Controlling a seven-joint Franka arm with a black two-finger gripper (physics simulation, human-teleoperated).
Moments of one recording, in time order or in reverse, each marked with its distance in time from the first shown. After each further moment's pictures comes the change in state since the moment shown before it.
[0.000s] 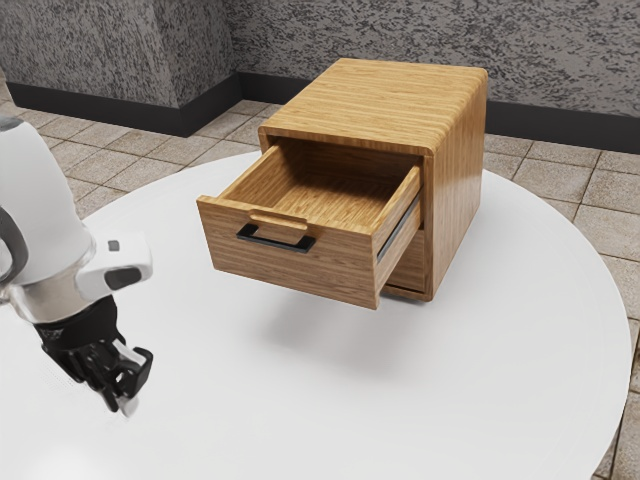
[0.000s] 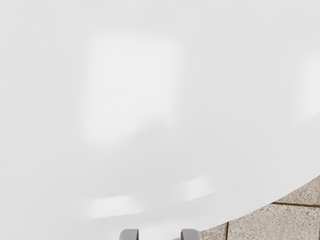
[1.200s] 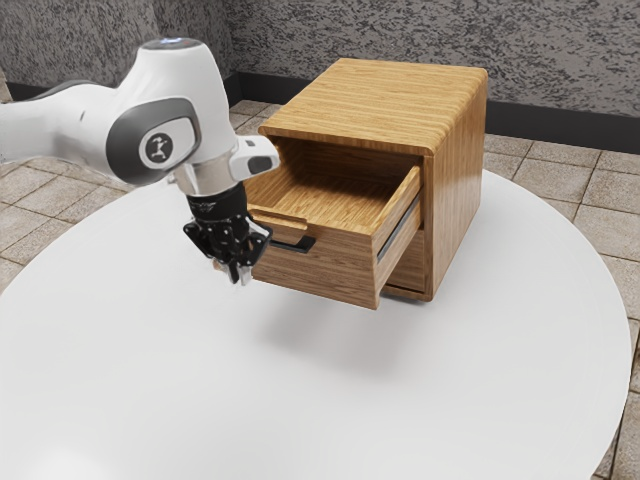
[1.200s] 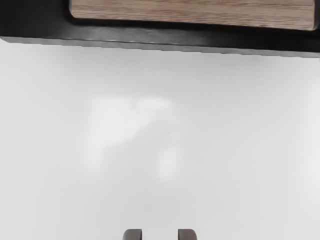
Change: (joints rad) arm 0.002 0.853 0.089 0.474 0.304 0.345 -0.060
